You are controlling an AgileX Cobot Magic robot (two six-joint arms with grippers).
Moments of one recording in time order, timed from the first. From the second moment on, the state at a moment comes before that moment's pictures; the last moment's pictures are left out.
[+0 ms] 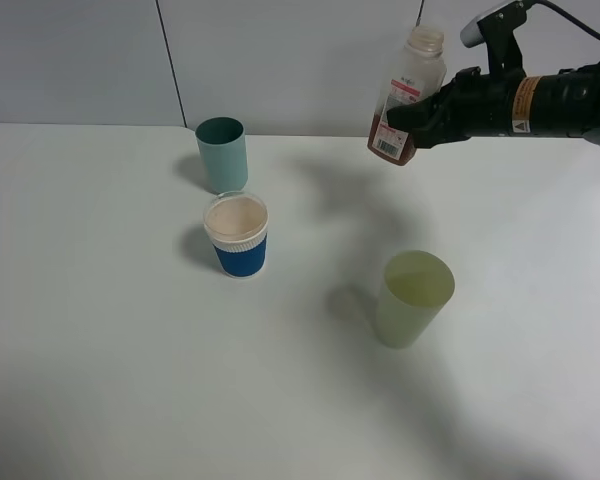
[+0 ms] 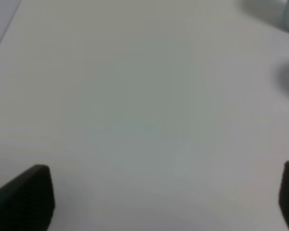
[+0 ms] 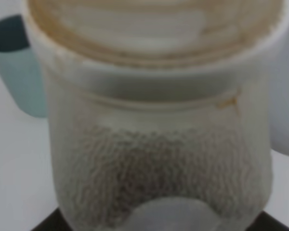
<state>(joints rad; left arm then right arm) 0.11 0.01 -0.51 0.00 1.05 0.02 0.06 1.80 -0.95 -1.26 -0.74 0.80</state>
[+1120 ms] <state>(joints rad) 0.11 0.01 -0.51 0.00 1.05 0.02 0.41 1.78 -1.22 -1.14 -0.06 0.89</state>
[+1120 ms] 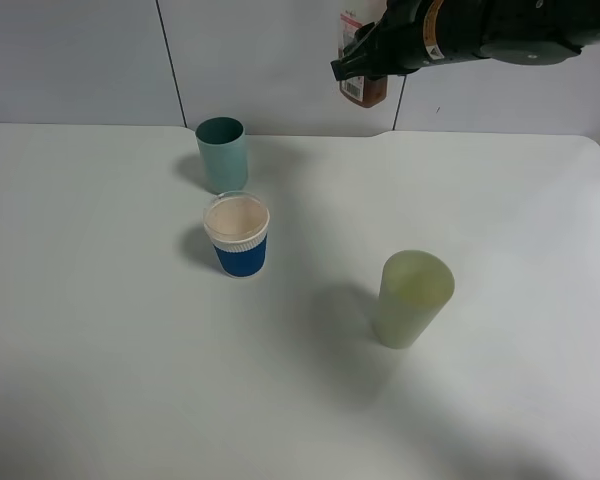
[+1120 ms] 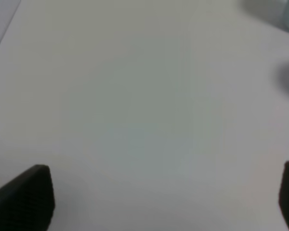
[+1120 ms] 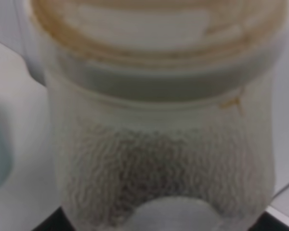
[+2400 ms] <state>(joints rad) 0.11 0.01 -0.51 0.00 1.05 0.02 0.63 2.09 -1.62 -1.09 0.48 0.64</state>
